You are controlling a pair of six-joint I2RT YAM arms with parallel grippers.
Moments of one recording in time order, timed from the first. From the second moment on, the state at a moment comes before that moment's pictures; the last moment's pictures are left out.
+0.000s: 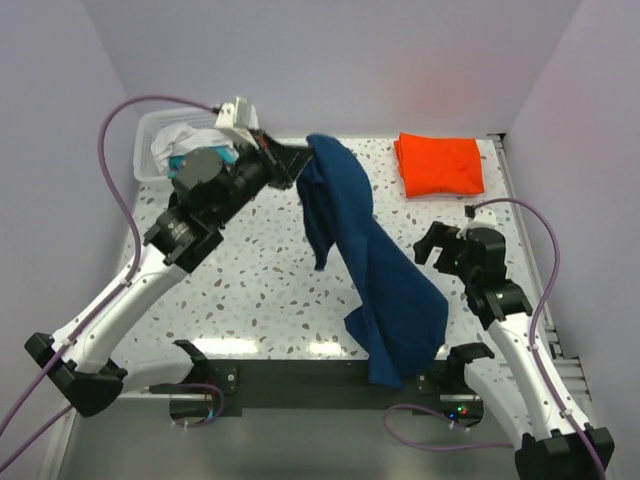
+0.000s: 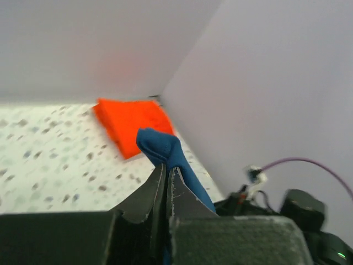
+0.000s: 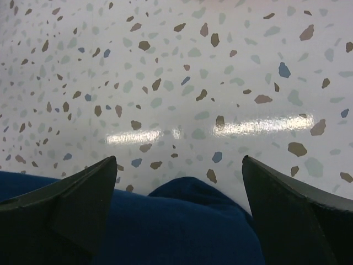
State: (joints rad) left arm -0.68 1.20 1.42 -0.08 0.04 -0.56; right arm 0.16 0.71 0.61 -0.41 0.02 0.40
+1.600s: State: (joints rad) left arm -0.35 1.22 0.64 -0.48 -0.55 -0.93; right arm 0.47 1.84 1.18 -0.44 0.14 0.50
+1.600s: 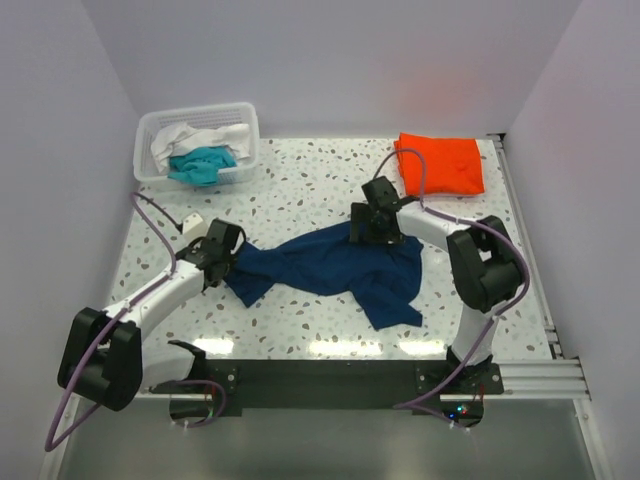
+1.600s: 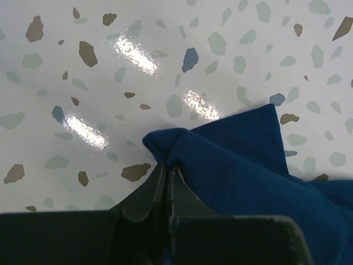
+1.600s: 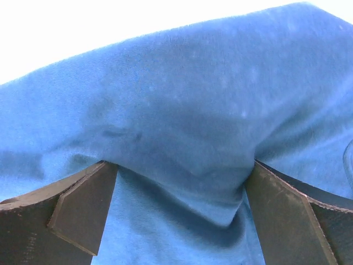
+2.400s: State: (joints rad) left arm -0.34 1.15 0.61 -0.43 -0.47 -0.88; right arm 0.47 1.03 0.63 -0.81 0.21 0.65
